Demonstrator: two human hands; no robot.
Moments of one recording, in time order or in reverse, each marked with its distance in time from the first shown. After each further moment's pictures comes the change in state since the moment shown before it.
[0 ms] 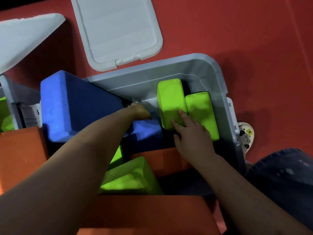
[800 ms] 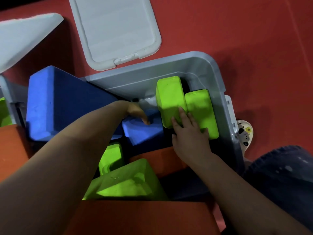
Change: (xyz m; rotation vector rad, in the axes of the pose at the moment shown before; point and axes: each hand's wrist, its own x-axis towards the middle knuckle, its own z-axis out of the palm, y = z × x) left_hand -0.012 -0.016 -0.021 -0.335 -0.509 -0.019; right_hand -0.004 -0.005 0.003 -0.056 -0.080 0.045
